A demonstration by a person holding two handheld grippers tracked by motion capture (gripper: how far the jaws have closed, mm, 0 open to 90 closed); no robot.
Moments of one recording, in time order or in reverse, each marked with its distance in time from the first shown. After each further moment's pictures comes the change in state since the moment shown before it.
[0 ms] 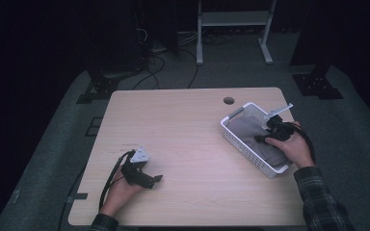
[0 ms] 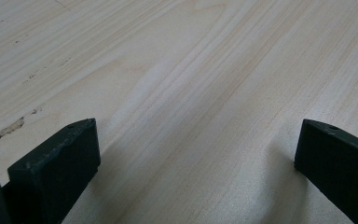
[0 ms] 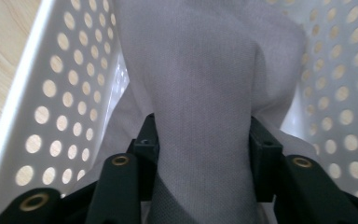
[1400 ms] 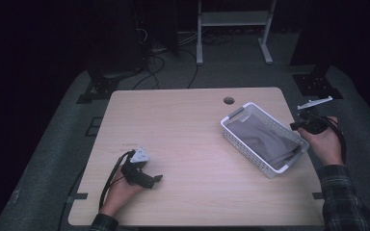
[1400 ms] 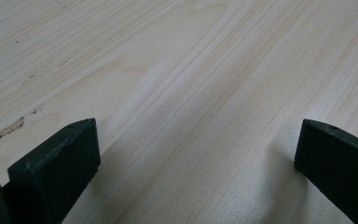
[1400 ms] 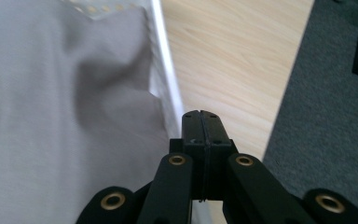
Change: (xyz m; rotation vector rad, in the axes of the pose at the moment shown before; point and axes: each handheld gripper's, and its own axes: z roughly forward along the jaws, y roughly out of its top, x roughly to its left) left arm 0.000 0.000 0.000 -0.003 0.001 -0.001; right arm -0.054 -0.028 -0.065 -0.032 -0.246 0.162
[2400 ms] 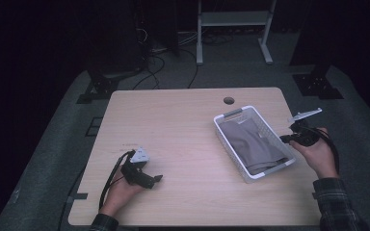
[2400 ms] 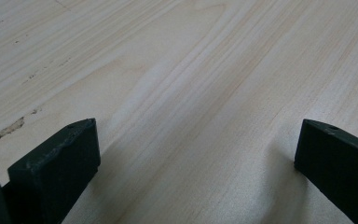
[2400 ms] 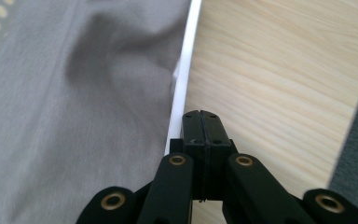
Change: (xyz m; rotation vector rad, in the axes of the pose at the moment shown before) left arm 0.000 0.000 0.000 0.003 -0.001 0.001; right arm 0.035 -0.021 0.007 0.038 0.126 -0.042
